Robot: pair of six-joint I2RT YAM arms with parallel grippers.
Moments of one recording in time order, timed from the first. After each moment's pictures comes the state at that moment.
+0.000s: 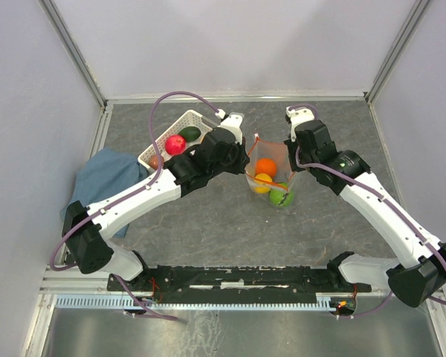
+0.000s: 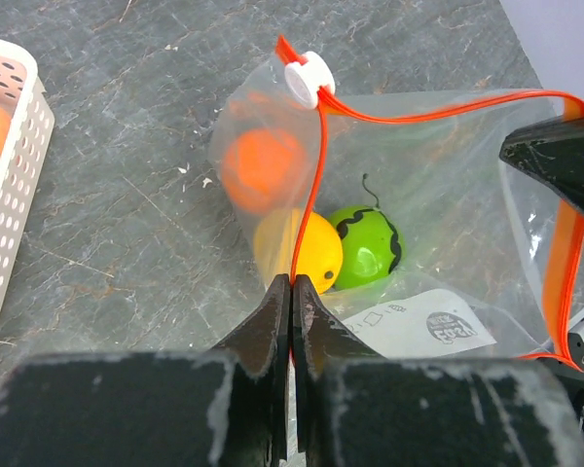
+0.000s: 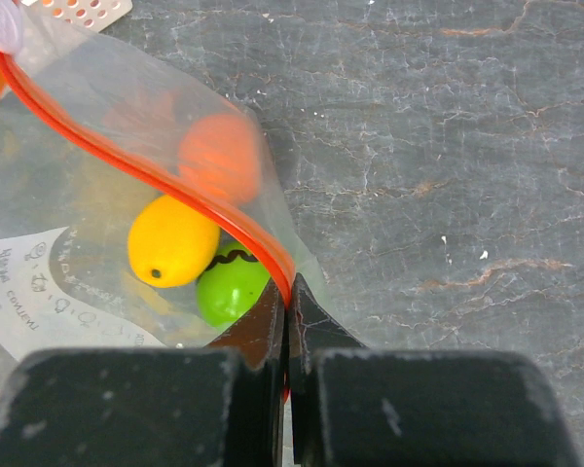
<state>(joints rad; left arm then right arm) -0.88 1.47 1.32 -0.34 -0.18 -0.45 0.55 1.21 1.26 -0.73 0.30 0.12</state>
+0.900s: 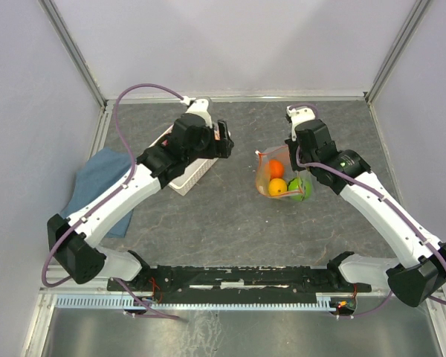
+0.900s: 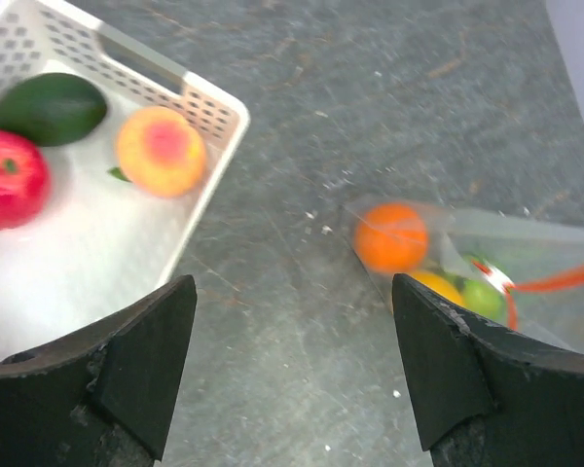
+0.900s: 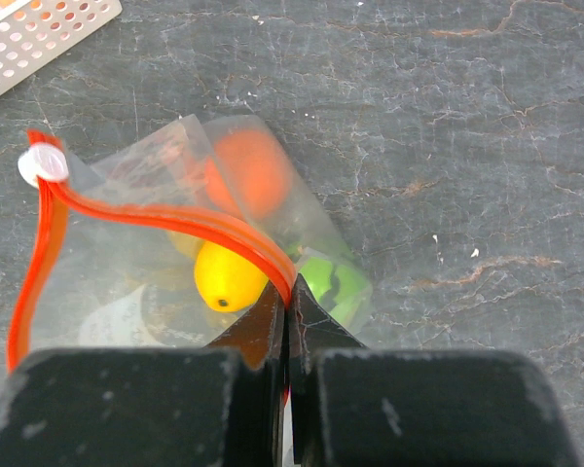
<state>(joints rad) -0.66 1.37 1.32 -0.42 -0.19 -0.45 0.55 1.22 1.26 -0.73 0.32 0.12</state>
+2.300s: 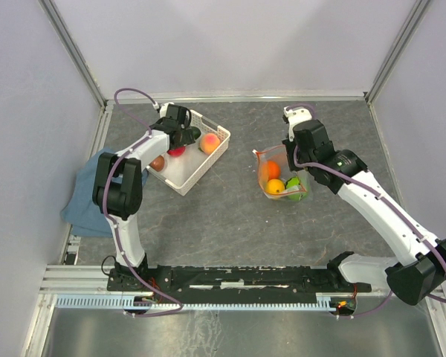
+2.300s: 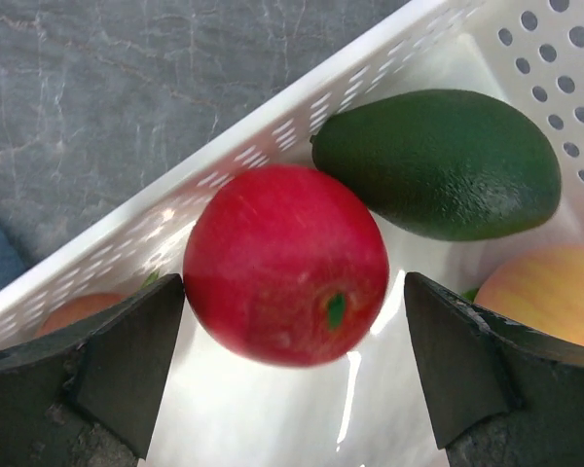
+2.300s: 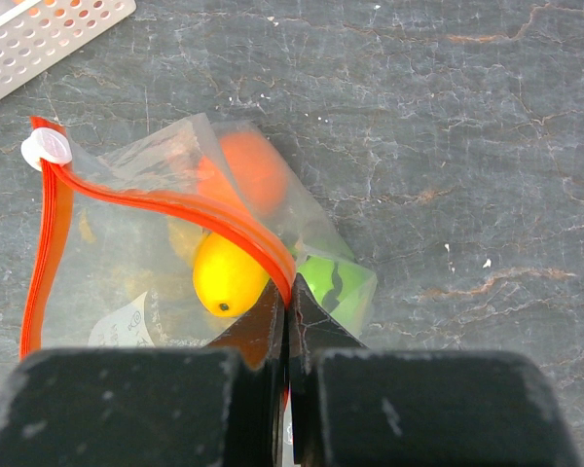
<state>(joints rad) -0.27 1.96 1.45 -0.38 -0.39 -0.48 0.55 1.23 1.25 -0.70 0.29 0.11</state>
